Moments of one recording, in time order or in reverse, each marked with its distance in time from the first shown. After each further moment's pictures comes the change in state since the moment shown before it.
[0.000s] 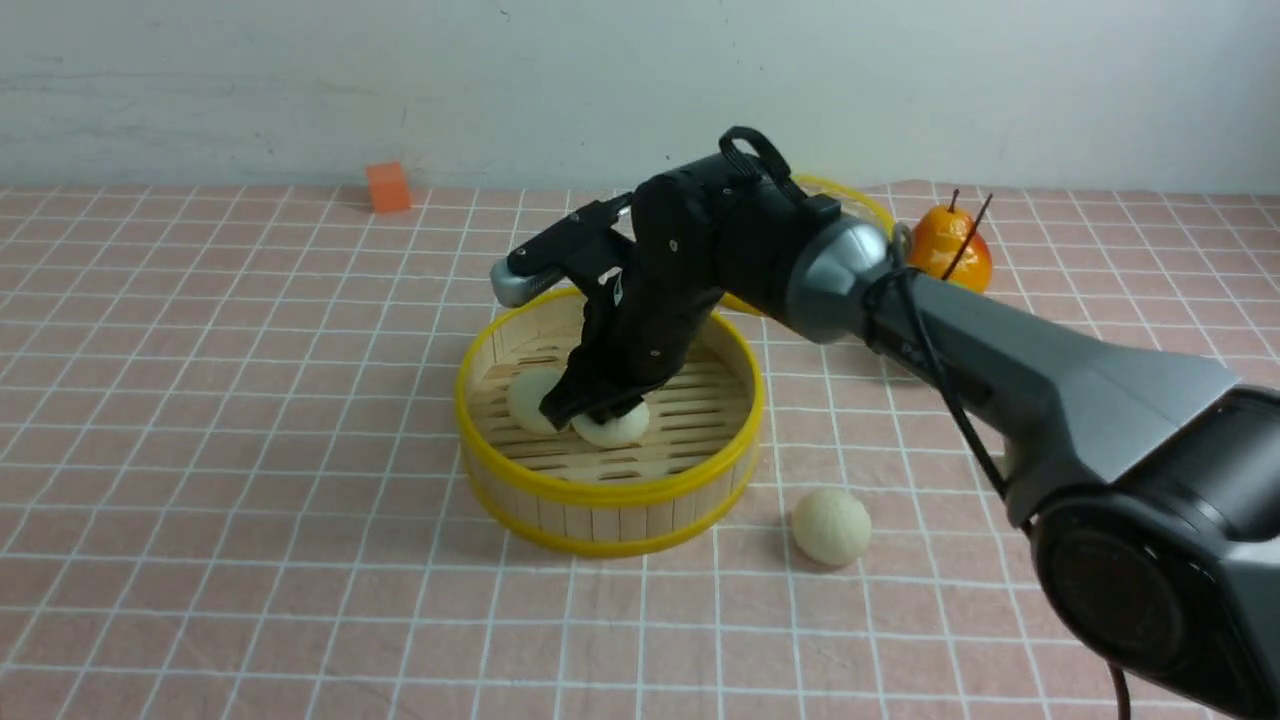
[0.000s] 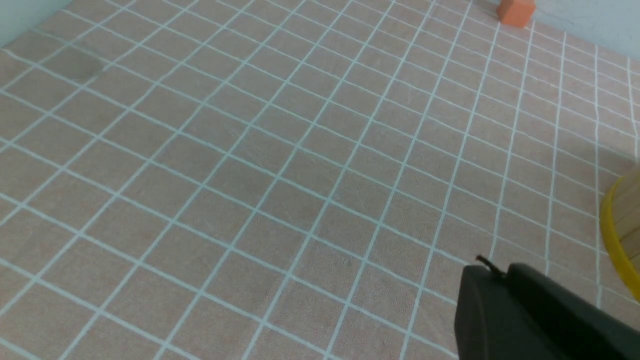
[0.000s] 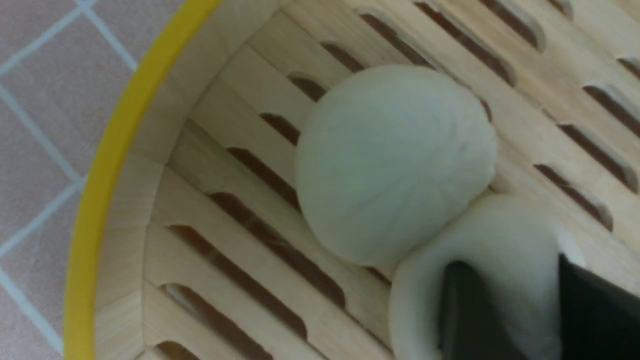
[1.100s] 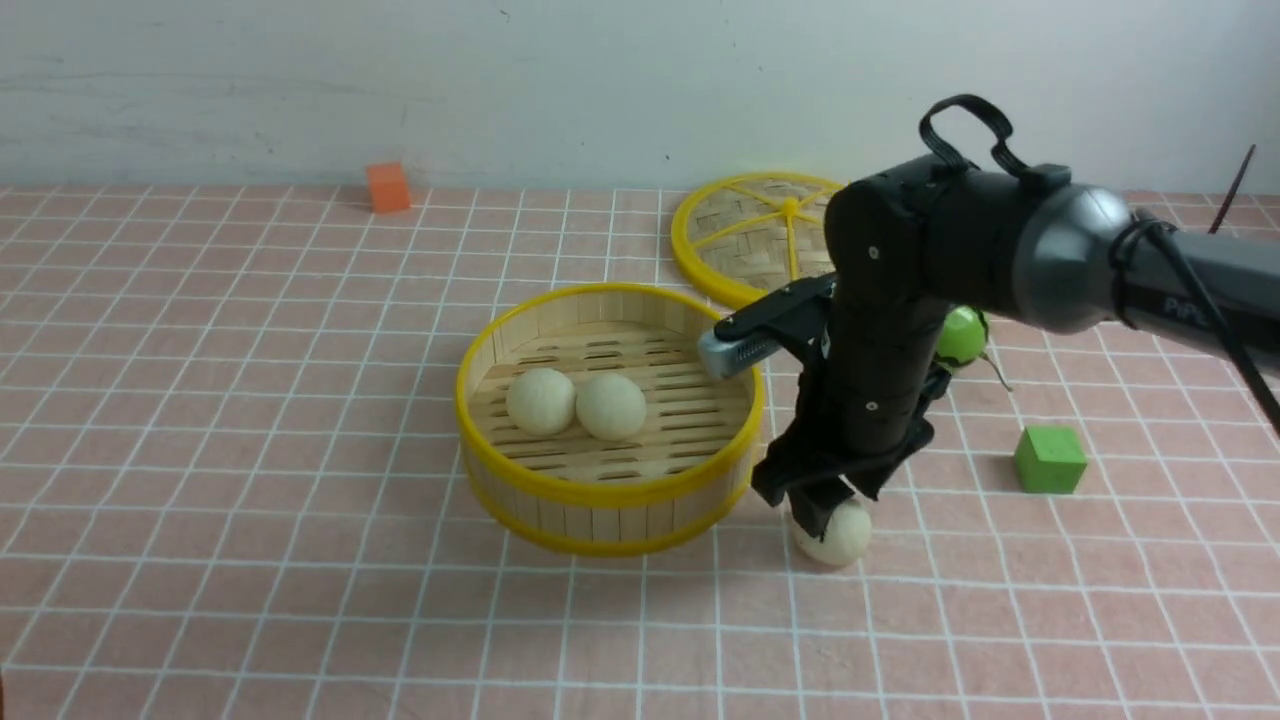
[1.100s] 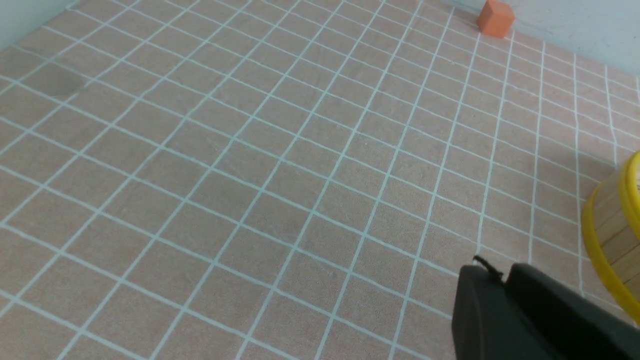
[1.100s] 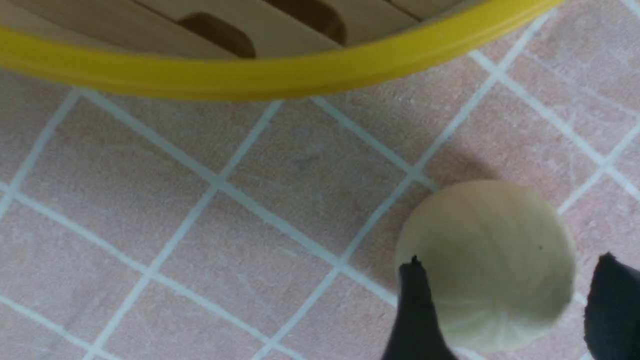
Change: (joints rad) right arm -0.129 -0.330 0.579 -0.063 0.142 0.090; left arm 0.000 0.000 0.000 0.009 -0.033 0.003
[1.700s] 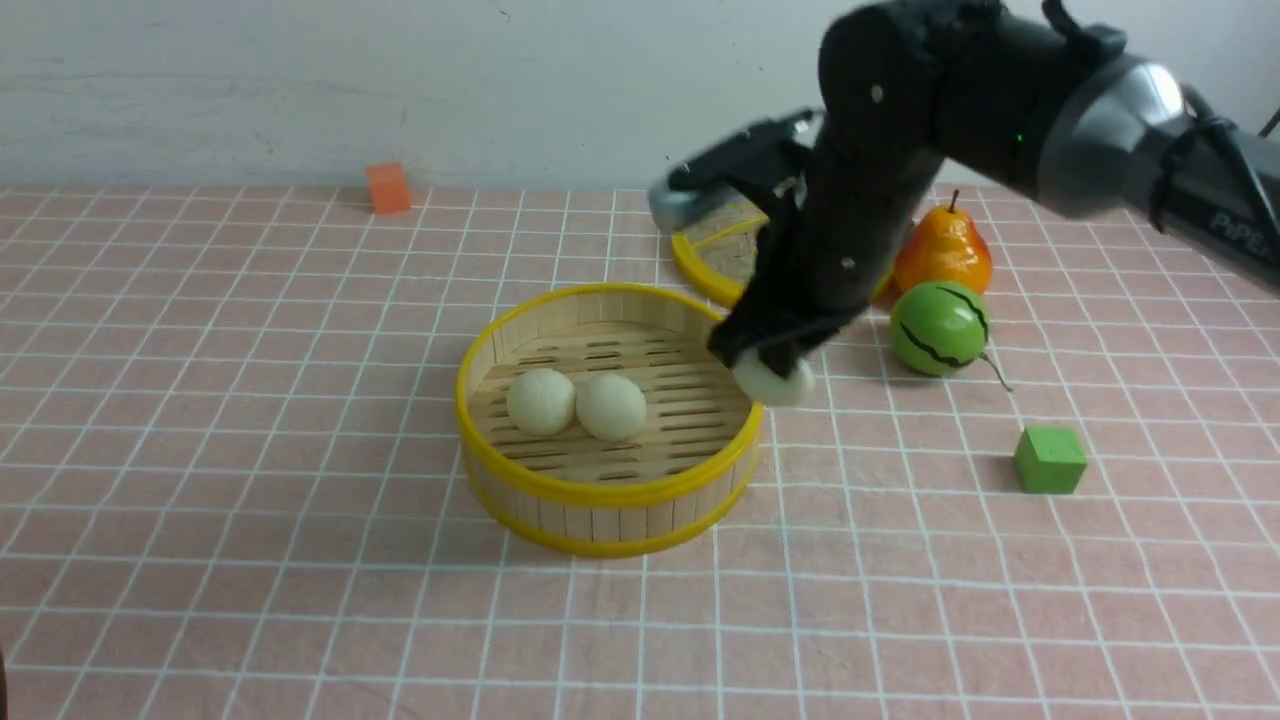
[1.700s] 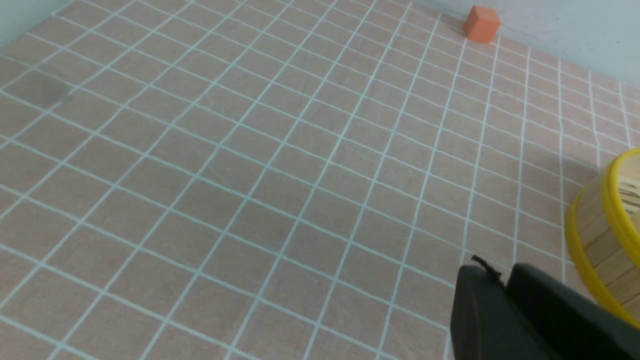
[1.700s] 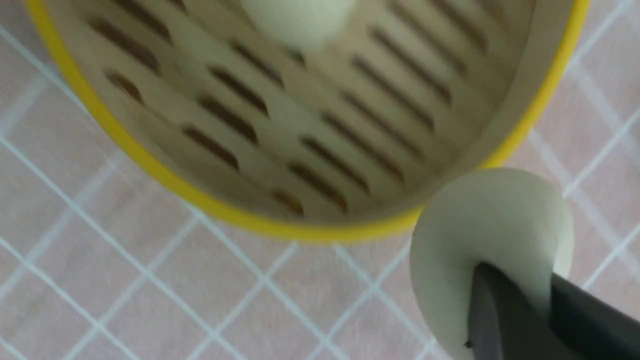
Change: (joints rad) right arm 0.061 -0.036 -0.356 -0.008 0.085 -0.116; left arm 0.000 0.000 0.000 0.001 -0.039 0.000
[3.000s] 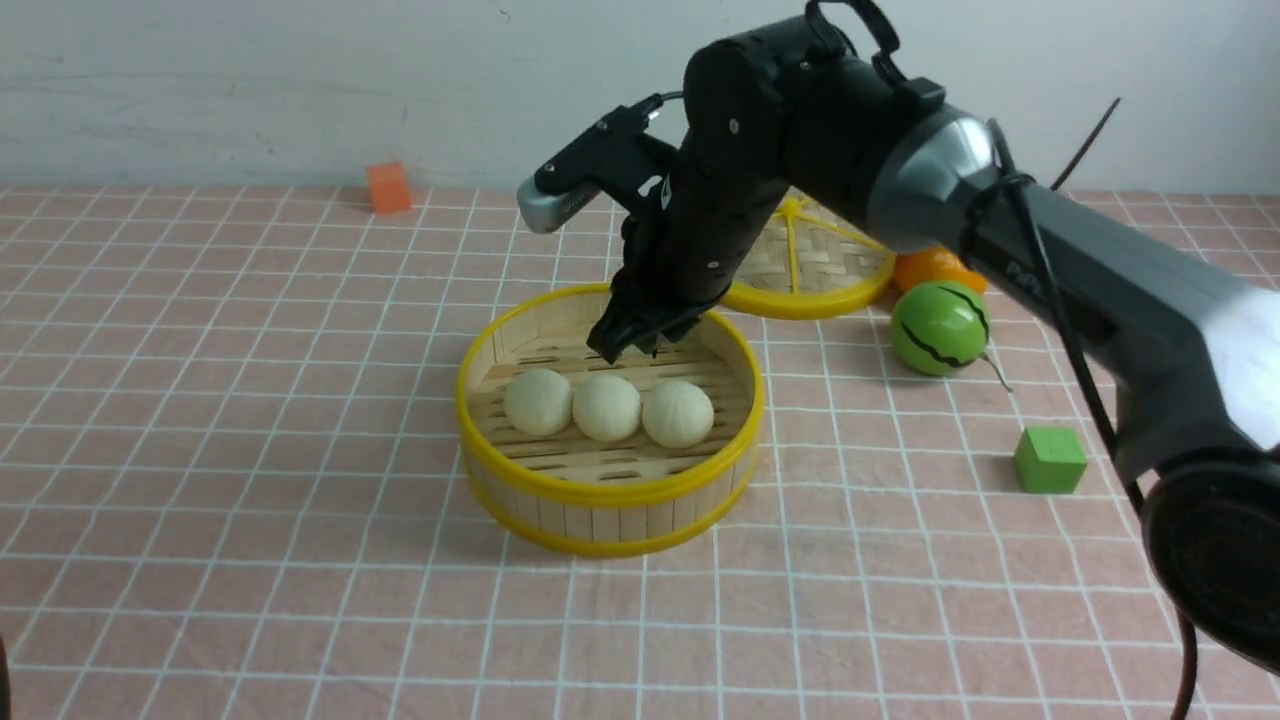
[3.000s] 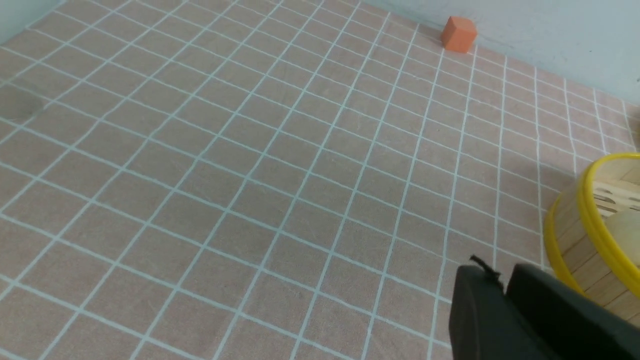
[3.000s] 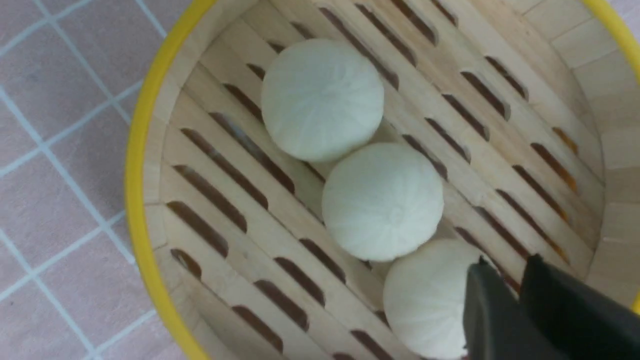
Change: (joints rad) right arm 0.044 0.198 -0.240 0.038 -0.038 -0.091; left arm 0.000 0.000 0.000 0.010 -0.039 0.001
